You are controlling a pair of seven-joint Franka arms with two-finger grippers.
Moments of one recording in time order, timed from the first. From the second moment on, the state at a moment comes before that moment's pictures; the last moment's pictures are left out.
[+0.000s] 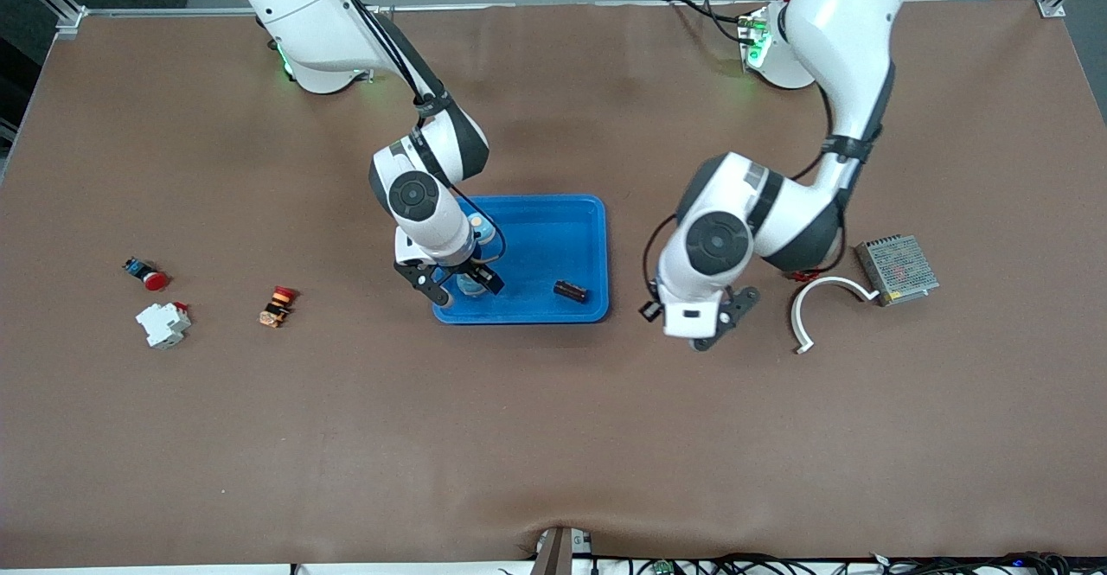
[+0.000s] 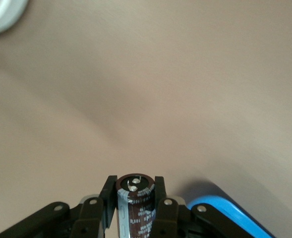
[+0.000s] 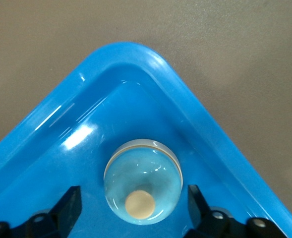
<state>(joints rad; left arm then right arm) -0.40 0.62 -0.10 -1.49 0.02 1.97 -1.21 0.60 0.57 0.00 -1.93 0.14 2.55 1.18</state>
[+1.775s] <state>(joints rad) -0.21 0.64 -0.14 -1.64 0.11 2.08 -1.13 0.33 0.41 -0.03 -1.68 0.13 1.78 0.71</state>
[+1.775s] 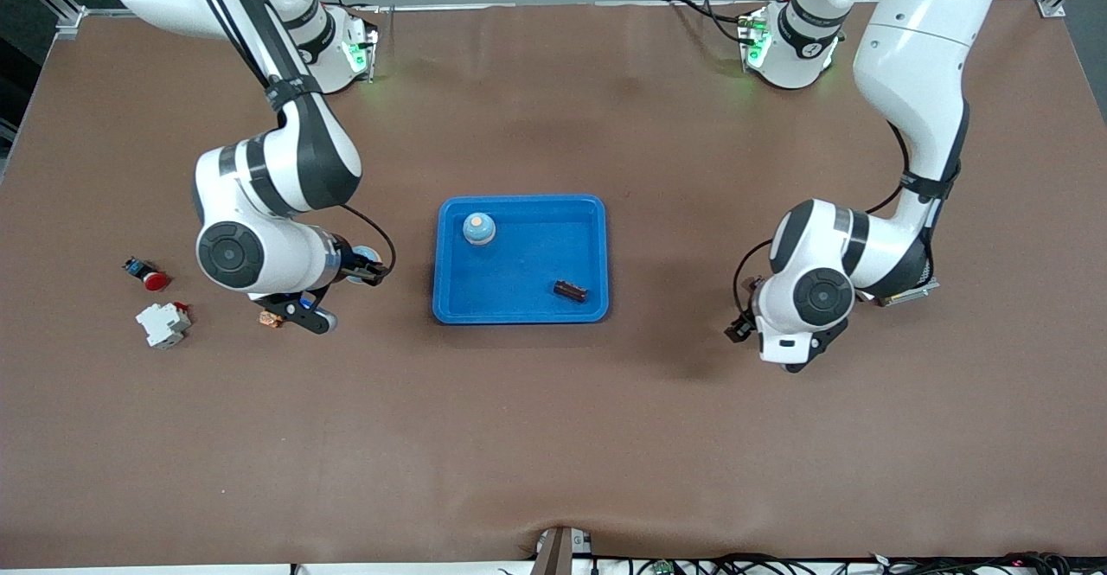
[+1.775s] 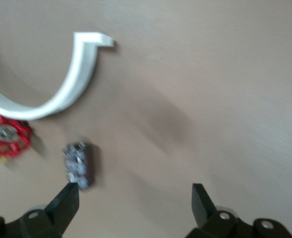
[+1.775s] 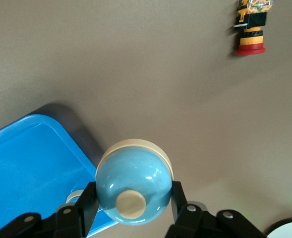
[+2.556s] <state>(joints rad) -0.51 0.69 -0.17 -1.50 0.05 2.12 -1.73 0.34 0.35 -0.01 -2.09 0.13 2.31 0.71</state>
